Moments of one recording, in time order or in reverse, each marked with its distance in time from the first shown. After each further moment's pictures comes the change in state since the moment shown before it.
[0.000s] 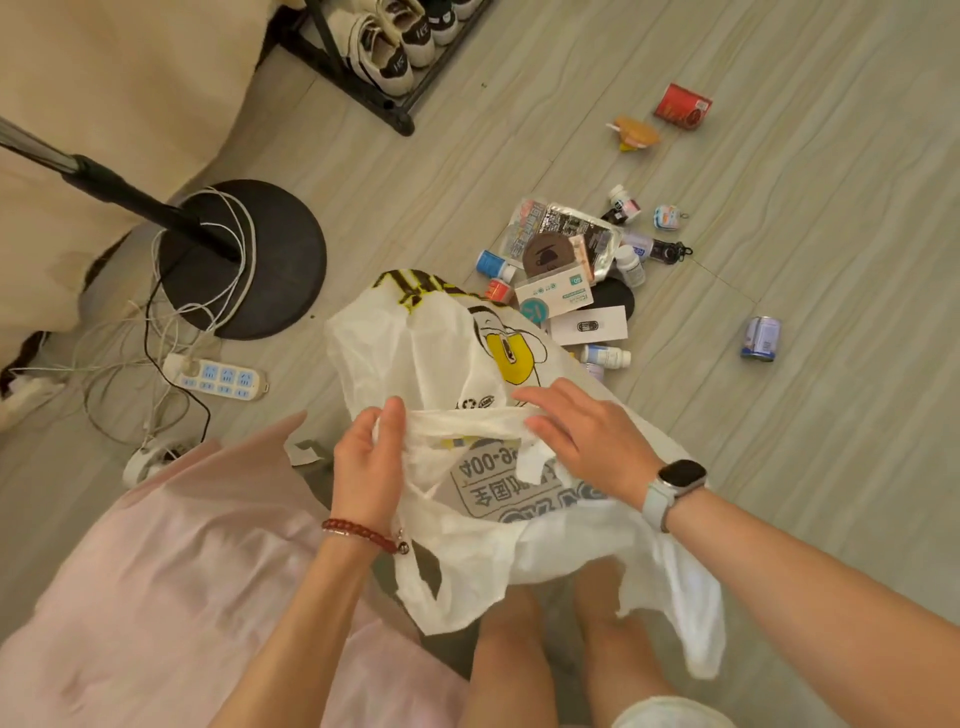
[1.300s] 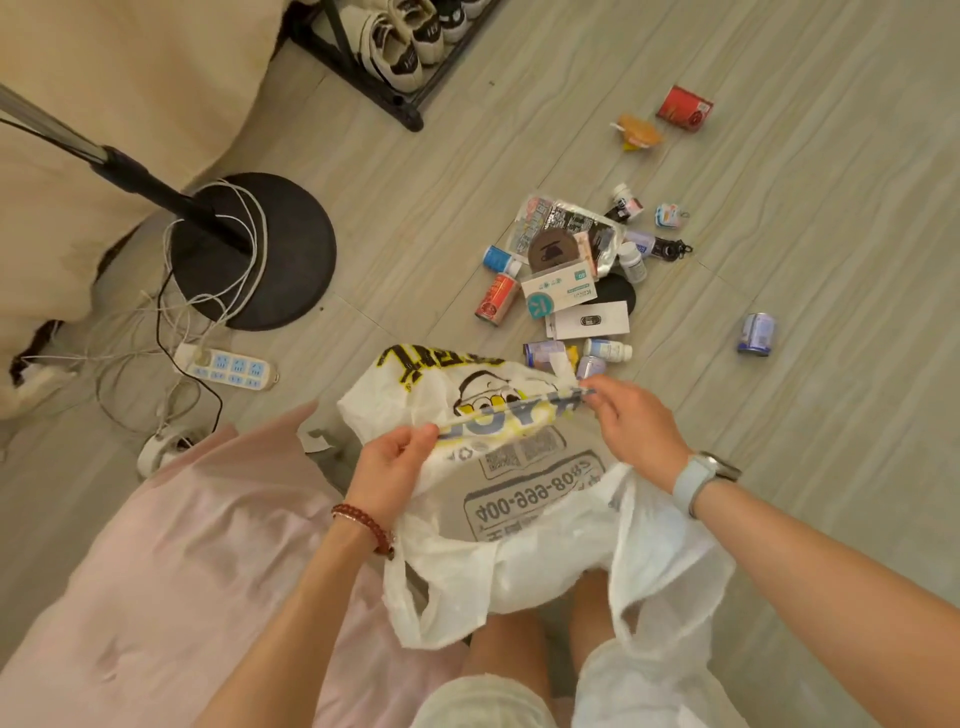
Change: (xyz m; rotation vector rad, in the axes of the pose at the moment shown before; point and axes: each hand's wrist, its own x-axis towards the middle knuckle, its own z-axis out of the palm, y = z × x) left_hand -0.005 -0.020 -0.030 0.126 -0.308 -0.161; right_hand -0.012 -0.006 -0.009 0.035 -0.022 0.457
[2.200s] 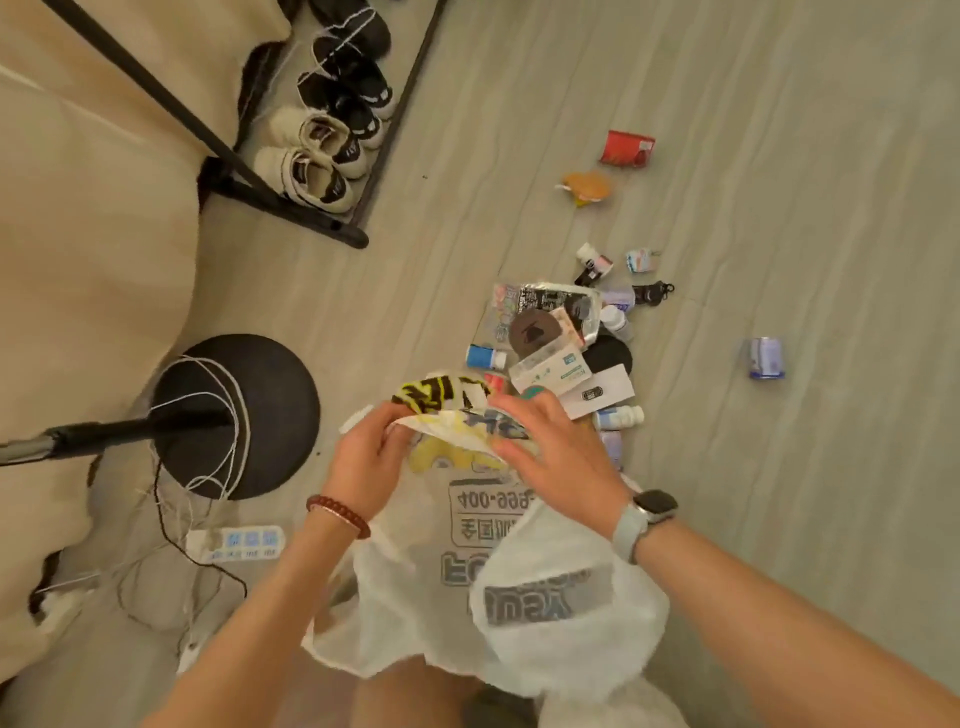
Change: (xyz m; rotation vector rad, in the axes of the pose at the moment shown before) left_hand 0.200 0.188 -0.022 0.571 -0.087 0.478; right_hand 0.175 -0.060 -0.049 0.195 -0.059 0.003
